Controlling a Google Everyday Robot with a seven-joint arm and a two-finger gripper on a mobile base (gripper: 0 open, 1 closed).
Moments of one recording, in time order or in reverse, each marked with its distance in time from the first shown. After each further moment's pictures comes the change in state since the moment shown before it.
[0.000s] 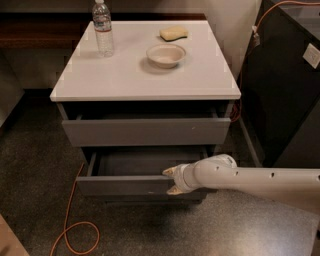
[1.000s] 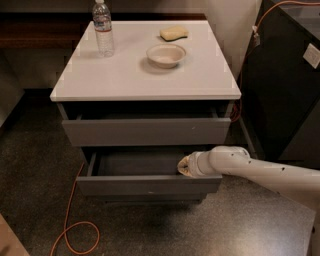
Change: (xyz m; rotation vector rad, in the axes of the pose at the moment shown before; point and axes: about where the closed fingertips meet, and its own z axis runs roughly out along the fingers) arm 0.073 -0.046 -0.004 0.080 0.021 0.165
